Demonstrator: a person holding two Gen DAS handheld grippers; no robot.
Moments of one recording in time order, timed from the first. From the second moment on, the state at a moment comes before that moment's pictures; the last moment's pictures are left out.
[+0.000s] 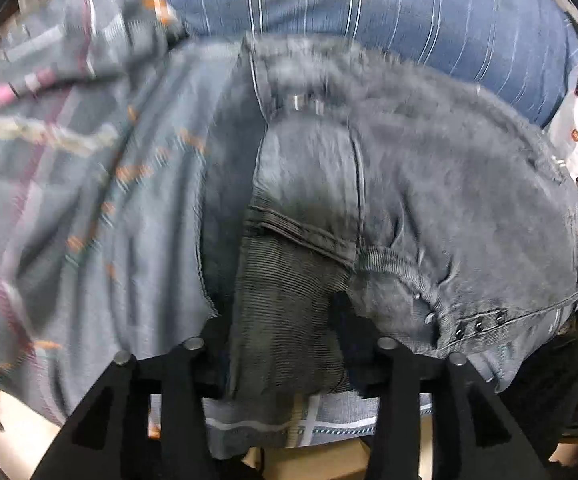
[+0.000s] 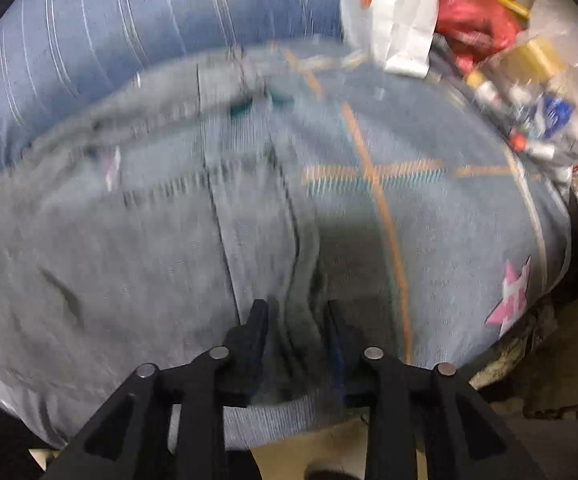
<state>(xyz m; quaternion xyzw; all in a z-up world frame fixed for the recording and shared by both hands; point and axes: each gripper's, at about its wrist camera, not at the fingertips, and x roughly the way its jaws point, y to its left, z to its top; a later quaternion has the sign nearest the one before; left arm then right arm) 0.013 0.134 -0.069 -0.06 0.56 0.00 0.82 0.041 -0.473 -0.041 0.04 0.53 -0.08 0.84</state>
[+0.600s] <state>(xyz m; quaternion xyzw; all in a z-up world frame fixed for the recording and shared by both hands) 0.196 0.121 -0.092 -0.11 0.54 0.03 0.84 0.247 -0.470 -0.071 0.09 0.55 -0.09 0.83</state>
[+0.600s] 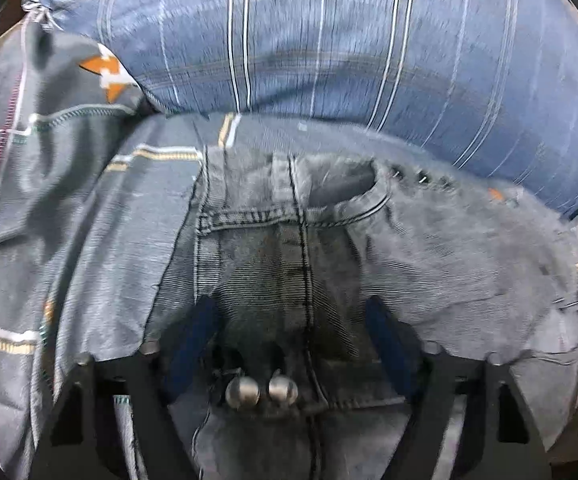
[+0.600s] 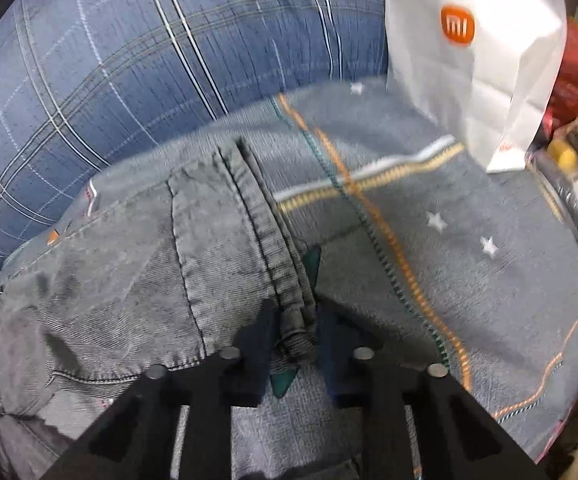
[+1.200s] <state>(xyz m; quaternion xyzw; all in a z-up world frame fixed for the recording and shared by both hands) 0.234 0.158 -0.058 -0.10 0.49 0.05 0.87 0.238 -0.474 -0.027 0.02 0.51 -0.09 0.86</state>
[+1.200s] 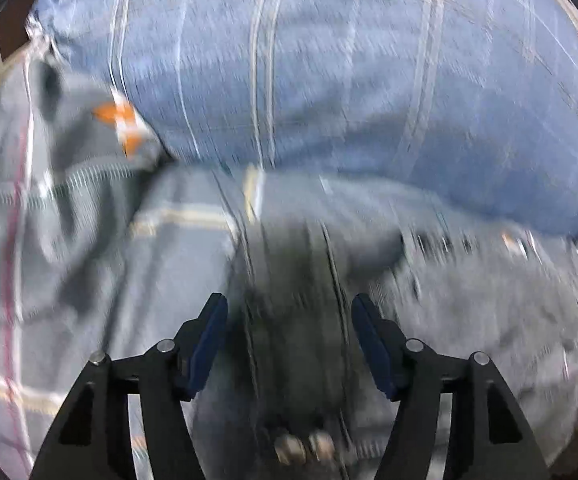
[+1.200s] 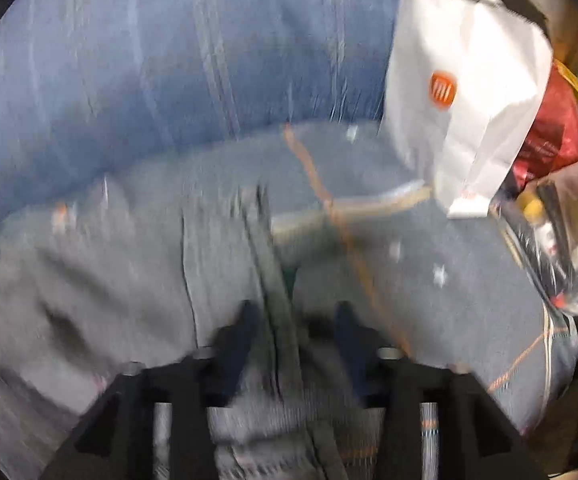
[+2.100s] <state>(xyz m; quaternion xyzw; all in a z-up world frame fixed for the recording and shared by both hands) 0.296 0.104 -0.063 0.02 0.47 0.06 0.88 0.307 -0.469 -0.030 -0.02 0.48 -0.11 0.87</state>
